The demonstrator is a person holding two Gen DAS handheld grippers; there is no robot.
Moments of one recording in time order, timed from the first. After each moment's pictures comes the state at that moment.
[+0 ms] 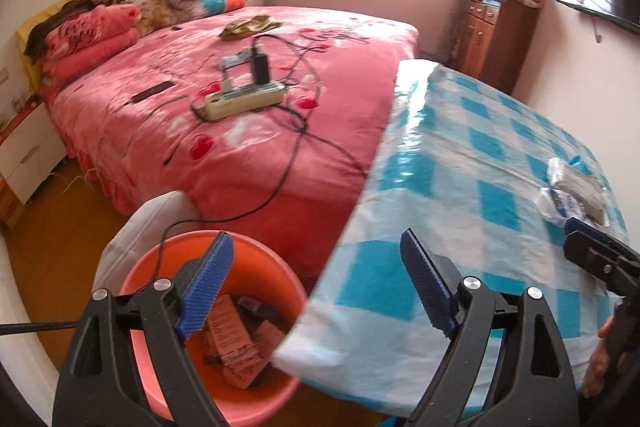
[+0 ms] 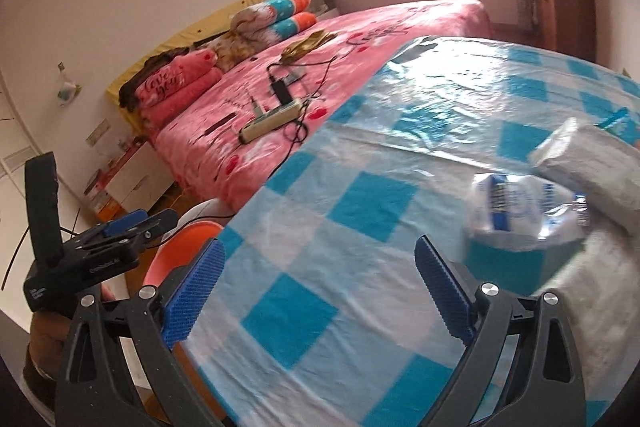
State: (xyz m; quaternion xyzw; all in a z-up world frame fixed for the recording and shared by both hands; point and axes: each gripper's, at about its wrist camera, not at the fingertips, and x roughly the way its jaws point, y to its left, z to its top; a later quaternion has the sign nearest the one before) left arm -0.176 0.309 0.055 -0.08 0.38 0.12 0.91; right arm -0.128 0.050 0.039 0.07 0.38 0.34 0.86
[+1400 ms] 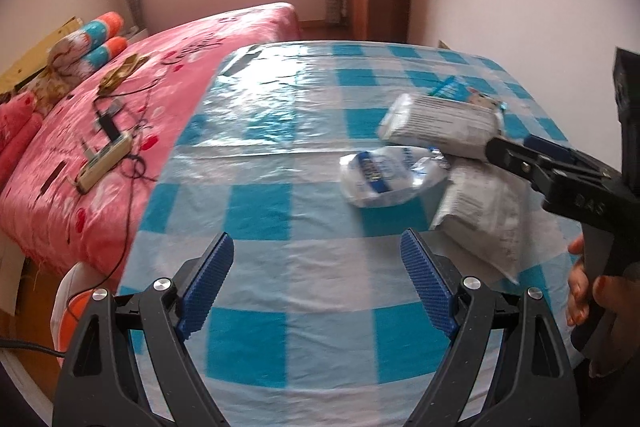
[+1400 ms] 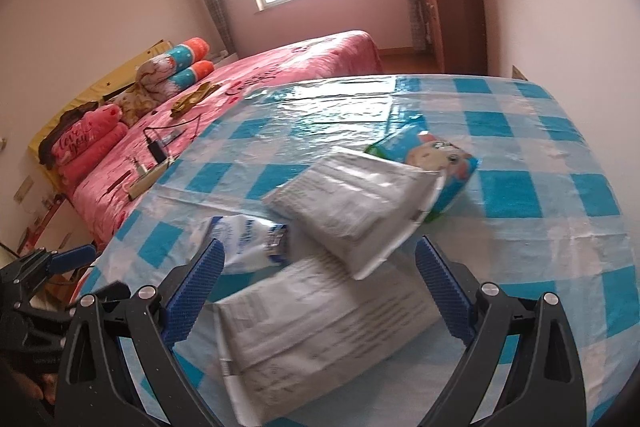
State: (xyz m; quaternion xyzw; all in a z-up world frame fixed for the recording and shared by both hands) left arm -0.123 0.099 0.062 0.05 0.41 -0.04 0.91; right arm -0.095 -0.126 0.033 0.09 0.35 0.16 0.92
